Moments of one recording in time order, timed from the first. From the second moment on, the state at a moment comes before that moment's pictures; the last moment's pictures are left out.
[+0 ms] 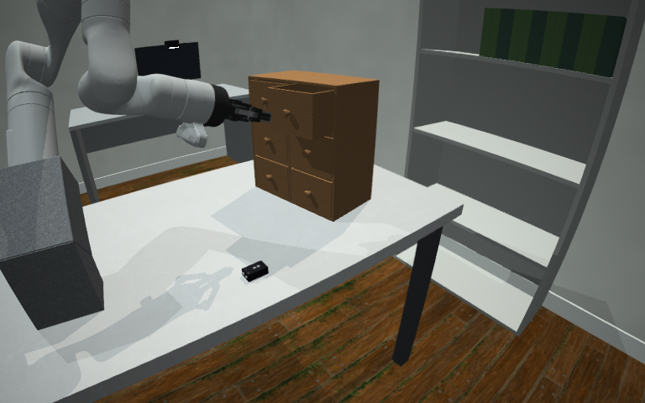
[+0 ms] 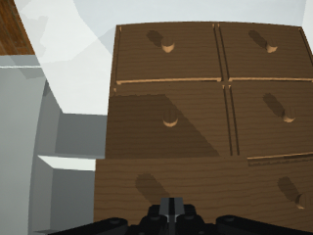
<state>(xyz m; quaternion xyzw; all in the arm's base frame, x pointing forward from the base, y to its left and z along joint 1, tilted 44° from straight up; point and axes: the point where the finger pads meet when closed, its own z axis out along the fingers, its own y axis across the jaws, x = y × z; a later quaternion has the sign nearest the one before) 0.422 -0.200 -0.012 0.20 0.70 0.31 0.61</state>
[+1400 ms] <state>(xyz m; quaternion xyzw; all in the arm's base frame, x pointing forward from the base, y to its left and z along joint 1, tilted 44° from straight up) 0.462 -0.203 -0.004 0.20 0.70 0.31 0.61</state>
